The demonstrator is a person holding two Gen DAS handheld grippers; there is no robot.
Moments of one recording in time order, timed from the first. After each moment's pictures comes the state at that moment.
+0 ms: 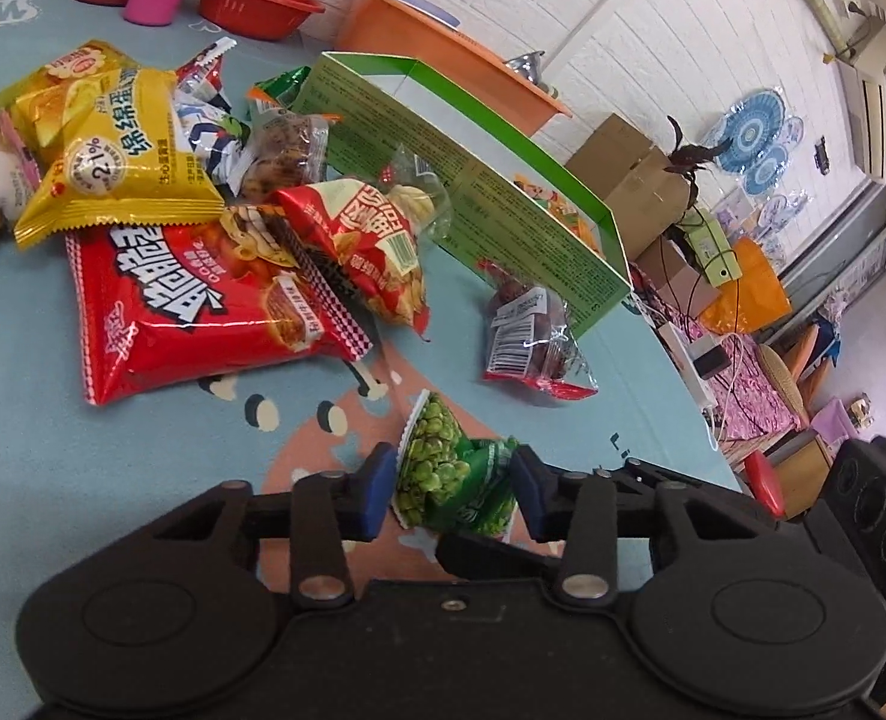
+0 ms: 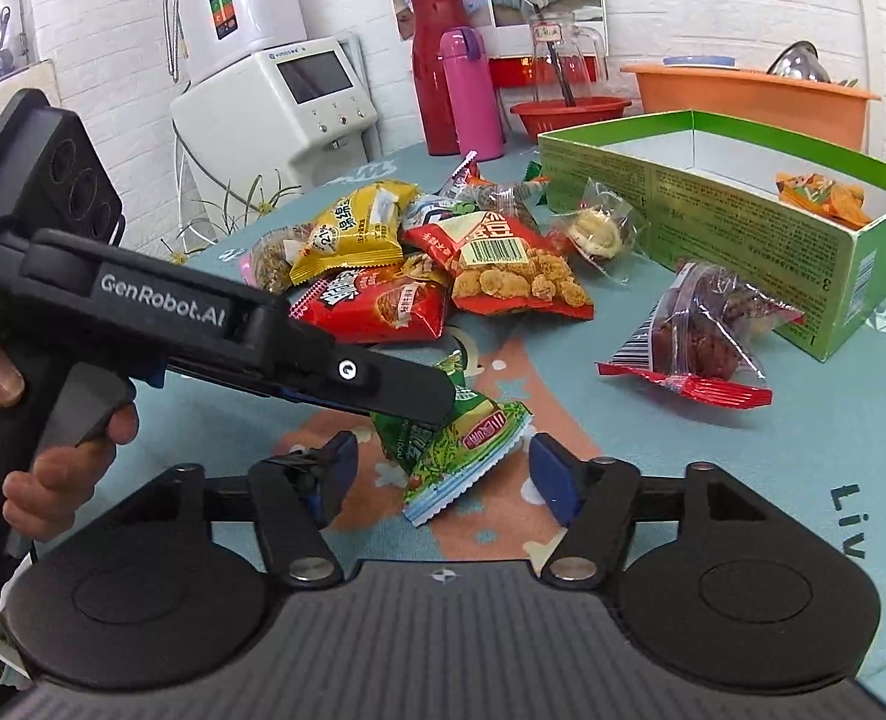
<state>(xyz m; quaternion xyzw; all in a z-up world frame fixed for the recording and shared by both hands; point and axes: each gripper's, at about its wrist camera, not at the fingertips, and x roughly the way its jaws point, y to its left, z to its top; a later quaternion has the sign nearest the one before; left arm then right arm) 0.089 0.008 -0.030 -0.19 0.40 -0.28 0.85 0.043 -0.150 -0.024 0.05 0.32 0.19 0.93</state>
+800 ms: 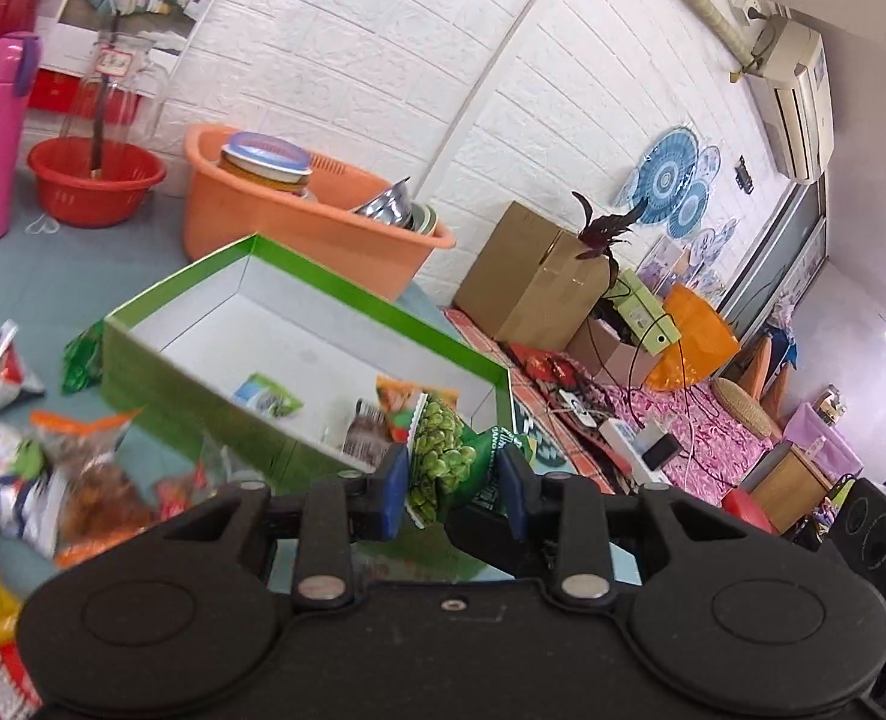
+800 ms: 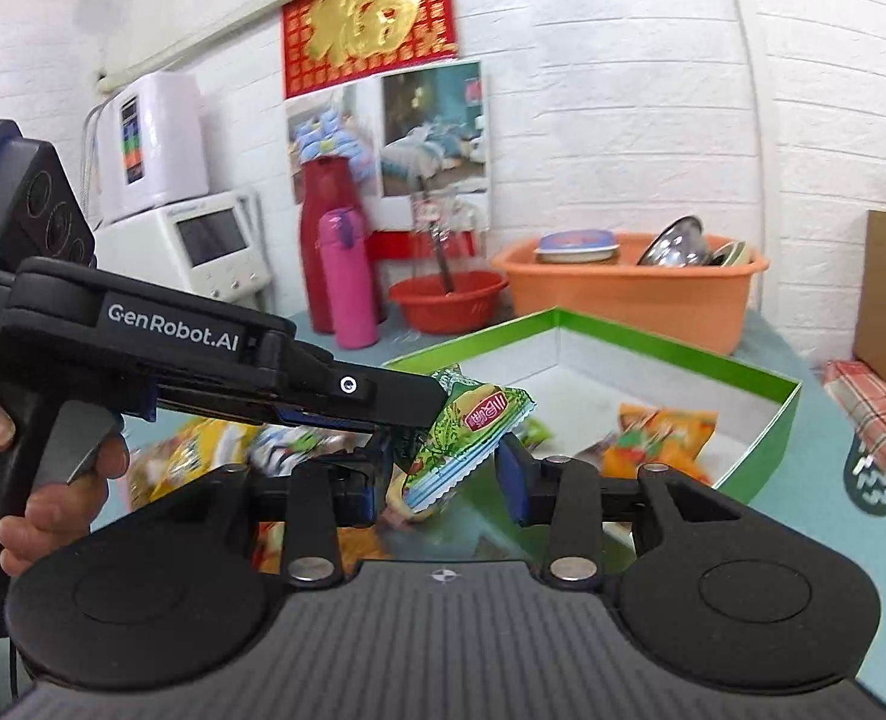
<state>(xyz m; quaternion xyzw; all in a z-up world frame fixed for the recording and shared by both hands) 0.184 -0.069 0.056 -0.15 0.30 -0.34 0.88 0.094 -0.224 0.042 0.05 0.18 0.09 0.98</state>
